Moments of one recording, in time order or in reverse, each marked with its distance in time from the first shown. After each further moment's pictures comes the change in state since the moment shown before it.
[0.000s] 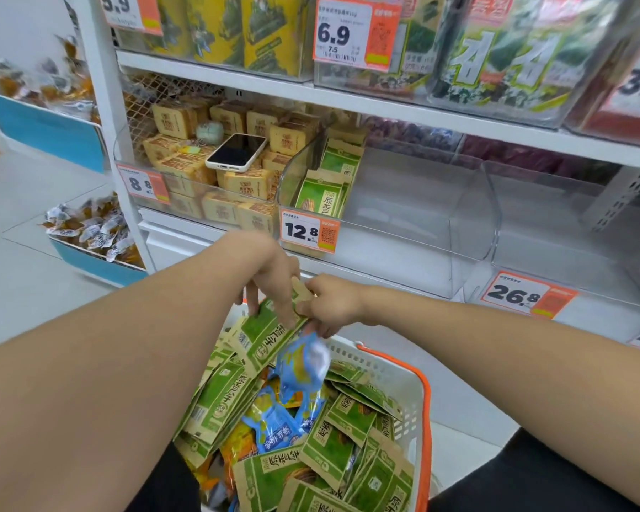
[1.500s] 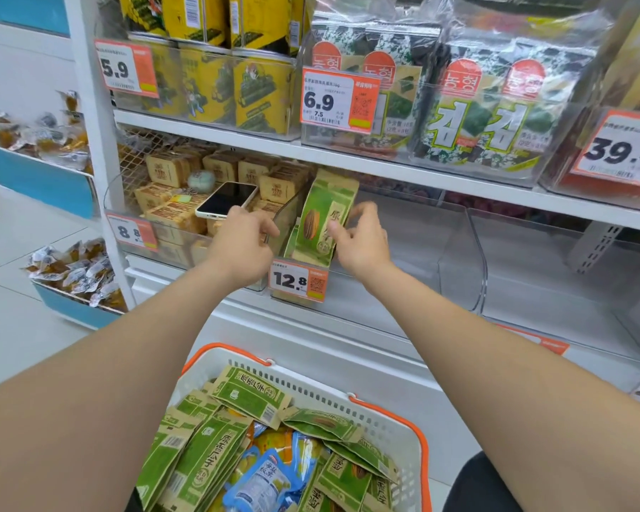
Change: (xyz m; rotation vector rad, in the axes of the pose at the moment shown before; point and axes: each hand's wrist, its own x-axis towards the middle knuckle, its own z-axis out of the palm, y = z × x) left_hand 0.000 -0.024 -0.044 -0.460 1.114 0.233; right_hand 0.034 -0.019 -0.114 0.353 0.960 -0.144
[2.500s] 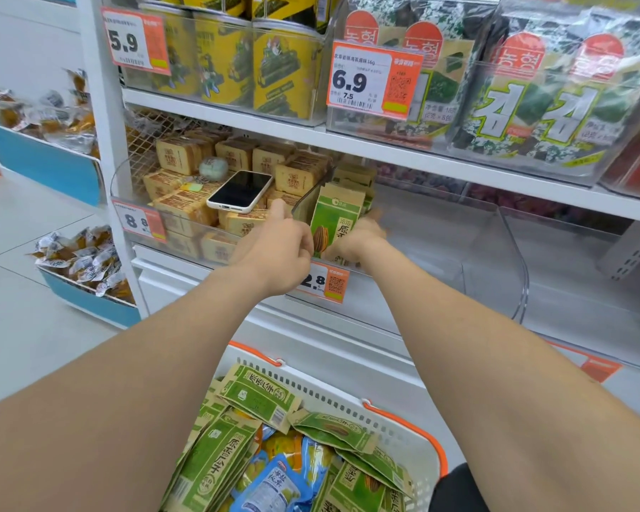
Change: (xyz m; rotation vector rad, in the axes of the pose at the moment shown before) left_hand 0.012 -0.003 0.025 0.188 -0.074 0.117; right_hand 0.062 0.005 0.049 -0.418 -0.216 0.353
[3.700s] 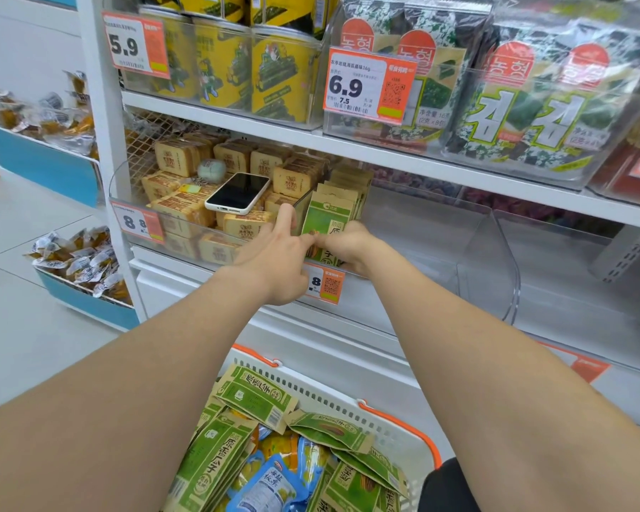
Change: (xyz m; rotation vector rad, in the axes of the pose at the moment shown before) left_hand -0.004 0.002 0.003 0.263 -0.131 0.096; right_hand -0.012 0.005 0.002 0.408 -0.193 -0.145
